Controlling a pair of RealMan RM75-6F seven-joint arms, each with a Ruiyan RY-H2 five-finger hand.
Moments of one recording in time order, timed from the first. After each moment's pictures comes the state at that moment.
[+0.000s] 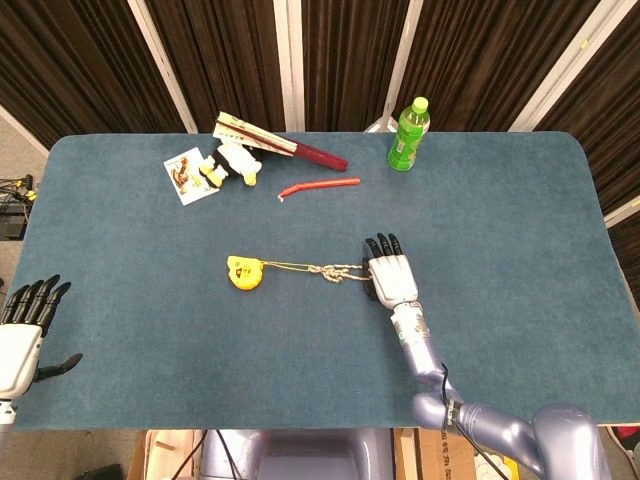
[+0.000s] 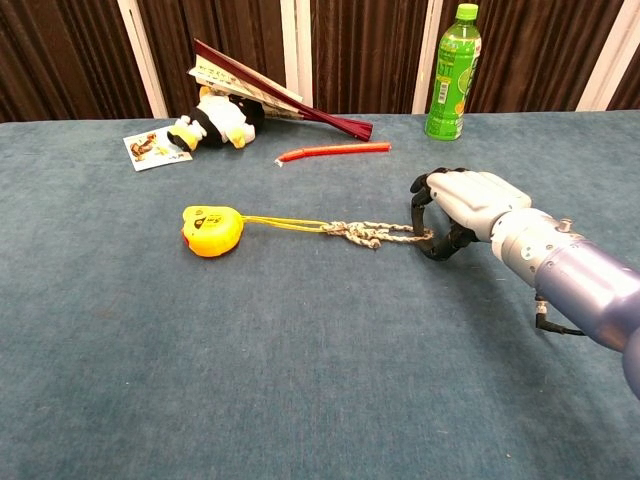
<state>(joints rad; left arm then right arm) -0.08 -1.14 -0.02 -1.61 1.56 1.51 0.05 0.72 -1.91 0.29 -1.07 -1.08 1.01 -0.42</state>
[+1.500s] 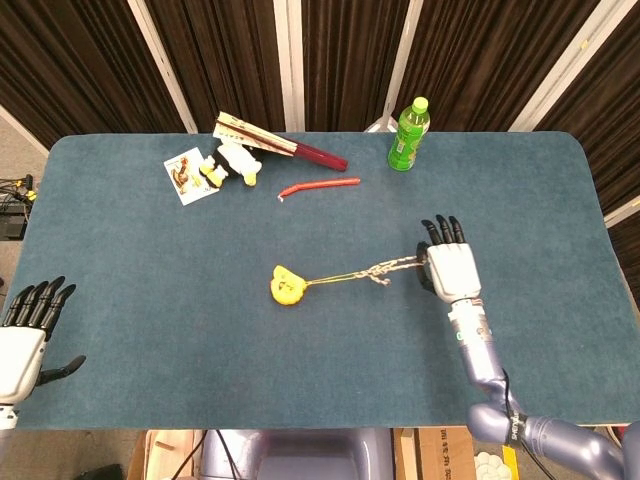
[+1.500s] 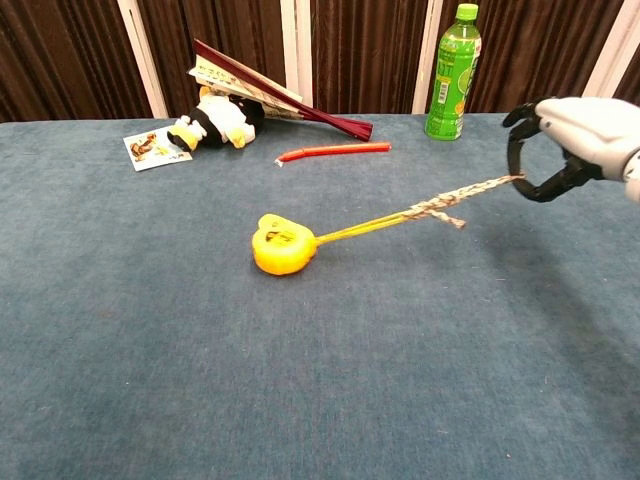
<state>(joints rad) -0.08 -1.14 0.00 -1.61 1.61 1.54 0.06 0.59 -1.57 0.27 -1.39 -1.11 1.17 -0.43</state>
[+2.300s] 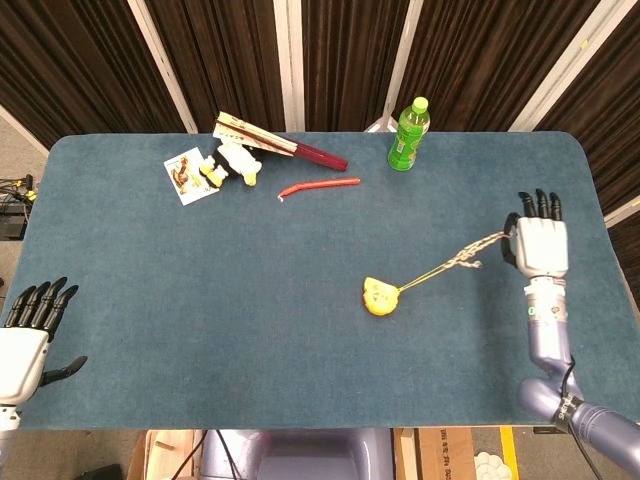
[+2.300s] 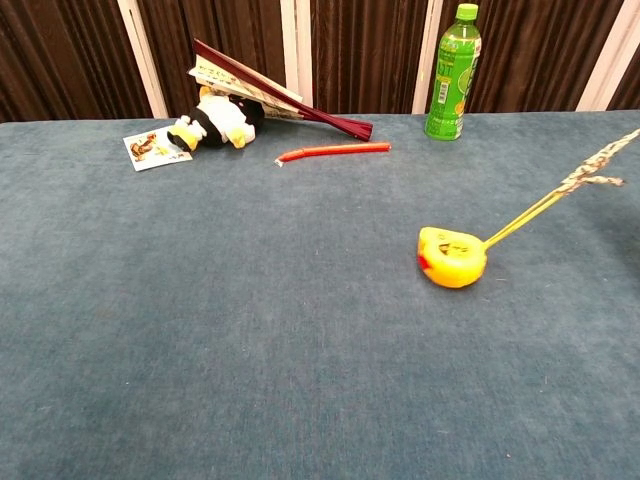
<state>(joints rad) -0.07 -1.15 0.00 -1.62 1.61 1.55 0.09 0.55 -1.43 0.33 -1.21 -1.01 1.14 -0.36</state>
